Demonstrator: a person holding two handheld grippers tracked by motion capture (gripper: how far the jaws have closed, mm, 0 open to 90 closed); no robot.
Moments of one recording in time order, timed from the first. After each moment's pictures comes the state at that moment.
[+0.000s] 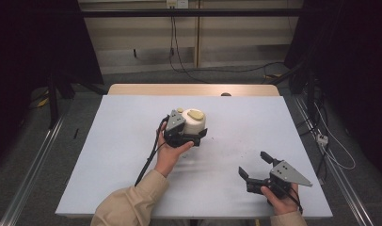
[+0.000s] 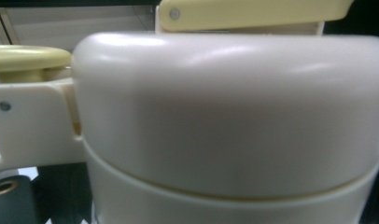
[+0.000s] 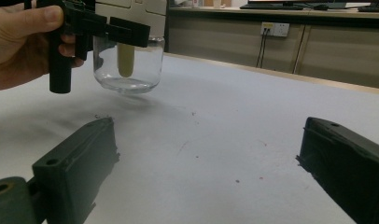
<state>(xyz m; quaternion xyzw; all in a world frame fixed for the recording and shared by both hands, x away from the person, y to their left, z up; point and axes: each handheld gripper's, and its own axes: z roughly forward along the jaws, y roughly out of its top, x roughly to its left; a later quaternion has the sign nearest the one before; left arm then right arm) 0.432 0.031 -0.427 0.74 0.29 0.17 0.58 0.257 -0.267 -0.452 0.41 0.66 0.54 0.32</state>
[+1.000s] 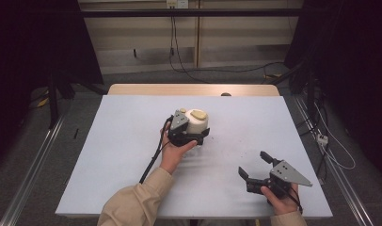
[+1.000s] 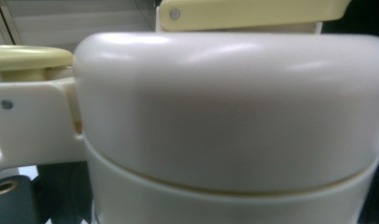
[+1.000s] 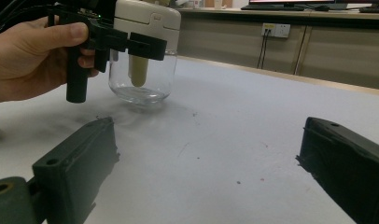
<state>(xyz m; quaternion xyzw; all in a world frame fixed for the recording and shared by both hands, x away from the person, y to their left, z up) 0.442 0.019 -0.440 0.75 0.30 0.17 0.57 0.258 -0.267 -0.451 0.41 0.66 0.54 0.32</state>
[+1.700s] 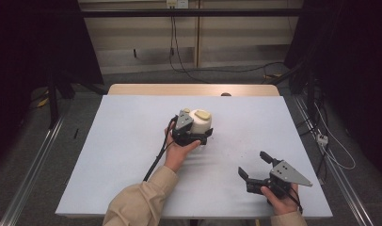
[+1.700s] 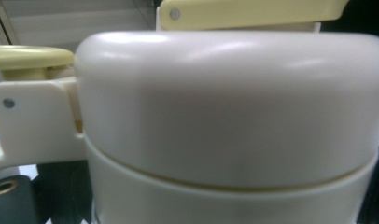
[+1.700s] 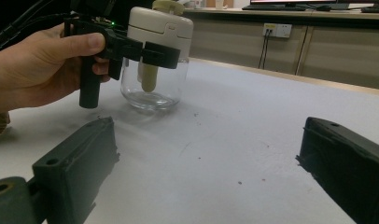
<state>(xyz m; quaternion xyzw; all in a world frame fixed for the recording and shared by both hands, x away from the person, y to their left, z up) 0.449 0.009 -0.449 0.75 0.30 0.17 0.57 0.258 -0.267 -0.452 0.40 0.66 0.54 0.32</state>
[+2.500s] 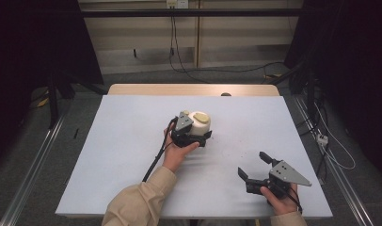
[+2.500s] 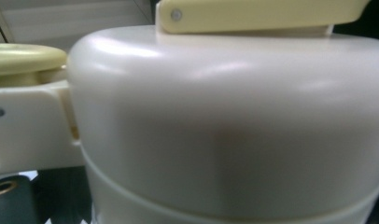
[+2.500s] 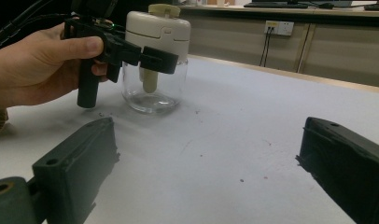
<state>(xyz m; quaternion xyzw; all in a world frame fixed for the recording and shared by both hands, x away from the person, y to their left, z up) 0.446 0.013 -0.454 0.76 0.29 0.16 0.56 0.258 -0.266 -0.452 0.40 0.67 0.54 0.32</state>
